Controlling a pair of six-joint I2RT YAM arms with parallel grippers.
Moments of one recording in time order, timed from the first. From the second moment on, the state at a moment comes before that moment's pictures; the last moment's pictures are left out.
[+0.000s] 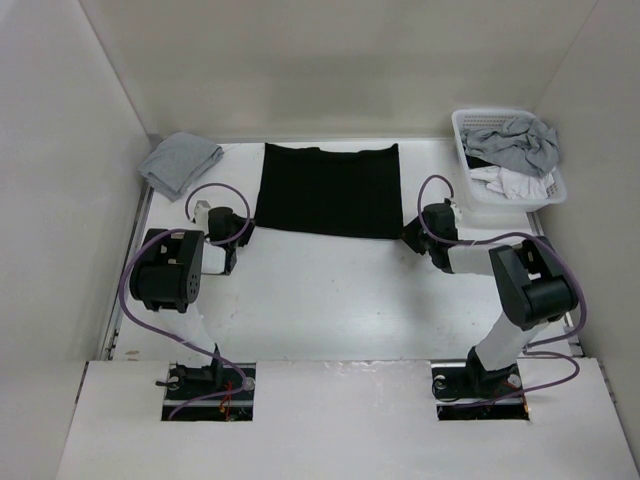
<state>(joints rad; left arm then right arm) -0.08 1.83 0.63 0.68 -0.05 -1.17 0.27 1.69 0.69 0.34 0.05 0.97</state>
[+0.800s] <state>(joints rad) -0.05 1.24 0.37 0.54 -0.01 -1.15 0.36 1.34 0.58 0.25 0.14 0.93</state>
